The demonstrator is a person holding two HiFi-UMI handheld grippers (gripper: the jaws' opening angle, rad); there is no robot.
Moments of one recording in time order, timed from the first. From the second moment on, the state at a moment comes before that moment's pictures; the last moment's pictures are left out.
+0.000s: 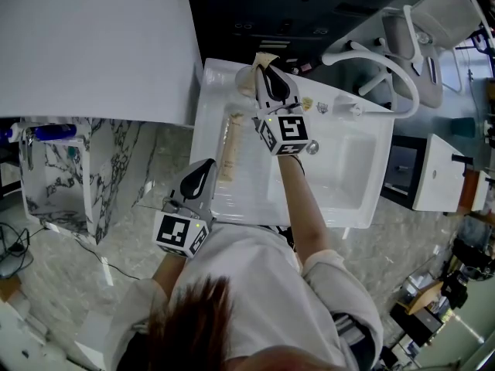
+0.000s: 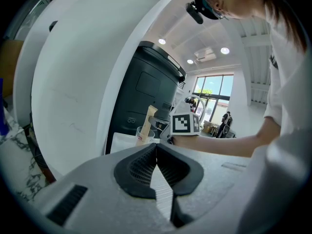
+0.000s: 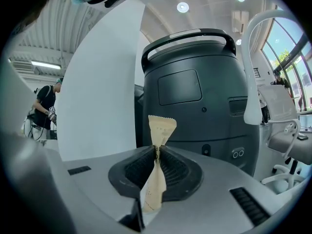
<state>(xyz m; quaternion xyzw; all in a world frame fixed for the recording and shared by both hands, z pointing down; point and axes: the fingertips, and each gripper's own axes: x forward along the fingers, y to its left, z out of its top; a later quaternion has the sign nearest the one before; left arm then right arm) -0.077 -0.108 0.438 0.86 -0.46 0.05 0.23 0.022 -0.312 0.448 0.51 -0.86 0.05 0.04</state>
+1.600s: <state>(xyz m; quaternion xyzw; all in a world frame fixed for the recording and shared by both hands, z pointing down) -0.071 -0.080 0.409 0.87 -0.46 0.04 0.19 0.044 -0.227 0.339 0.52 -0.86 0.02 -0.02</state>
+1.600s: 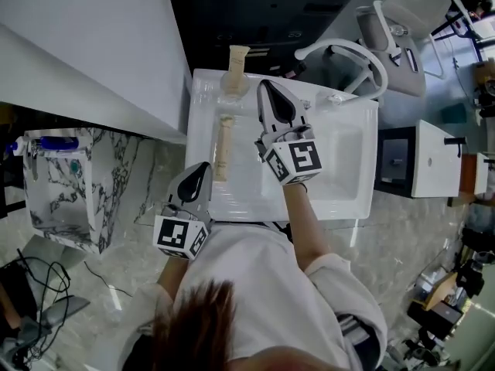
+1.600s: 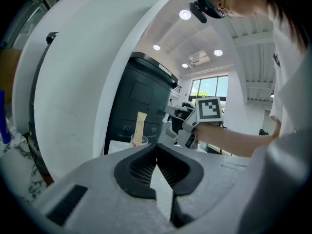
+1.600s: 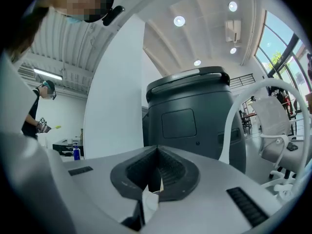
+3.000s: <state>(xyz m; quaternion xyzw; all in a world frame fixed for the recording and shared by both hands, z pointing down) -0.033 -0.065 0.343 0.90 -0.43 0.00 0.11 0.163 -0.043 0.277 0.61 -0.79 0.02 -0.06</state>
